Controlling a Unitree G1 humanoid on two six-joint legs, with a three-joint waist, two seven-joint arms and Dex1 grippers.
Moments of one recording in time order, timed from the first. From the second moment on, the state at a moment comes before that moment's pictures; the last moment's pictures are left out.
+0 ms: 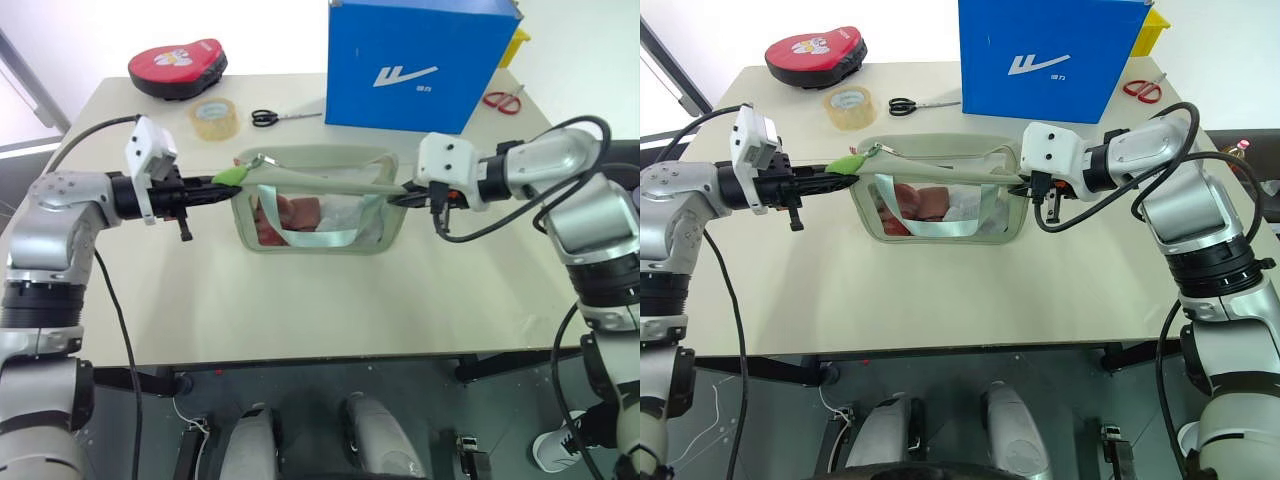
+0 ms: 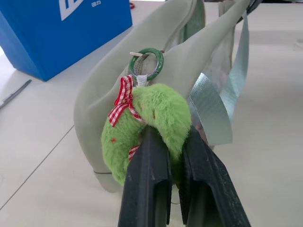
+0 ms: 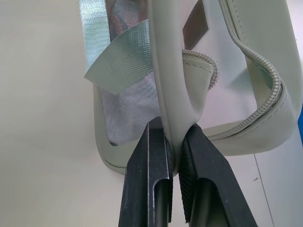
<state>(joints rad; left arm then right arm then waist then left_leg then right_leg) -0.71 0.82 0.05 0.20 -0.45 0.36 -1.23 -0.91 -0.84 0.25 0.00 0.05 0.43 1.23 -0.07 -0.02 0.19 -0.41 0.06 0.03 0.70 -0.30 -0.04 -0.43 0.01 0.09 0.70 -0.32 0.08</state>
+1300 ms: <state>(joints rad) -0.76 0.85 0.11 0.14 -0.47 0.43 -1.24 -0.91 -0.81 0.25 0.01 0.04 0.45 1.21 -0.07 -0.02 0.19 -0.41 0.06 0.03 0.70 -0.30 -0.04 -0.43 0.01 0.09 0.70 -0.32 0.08</state>
